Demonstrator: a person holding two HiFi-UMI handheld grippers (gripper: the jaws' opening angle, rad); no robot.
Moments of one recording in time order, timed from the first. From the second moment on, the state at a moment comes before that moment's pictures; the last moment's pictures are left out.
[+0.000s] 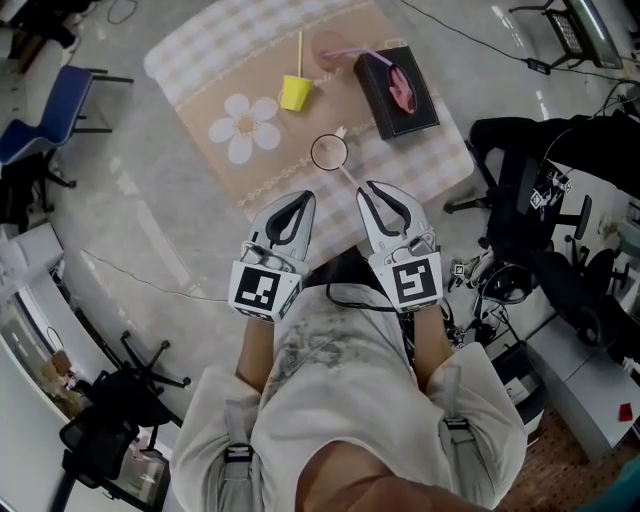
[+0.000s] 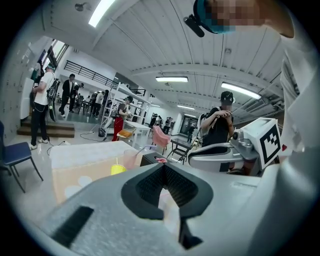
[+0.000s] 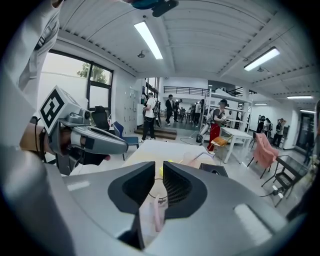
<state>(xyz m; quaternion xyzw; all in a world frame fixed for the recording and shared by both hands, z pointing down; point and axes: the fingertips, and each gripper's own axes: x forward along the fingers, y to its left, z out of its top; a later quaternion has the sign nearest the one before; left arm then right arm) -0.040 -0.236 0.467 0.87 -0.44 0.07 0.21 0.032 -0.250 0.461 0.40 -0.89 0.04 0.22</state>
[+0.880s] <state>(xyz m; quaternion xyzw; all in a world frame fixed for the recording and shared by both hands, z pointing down) -0.028 -0.244 0.509 0.86 -0.43 0.09 0.24 0.031 -0.255 0.518 0.37 -0.88 0.09 0.27</state>
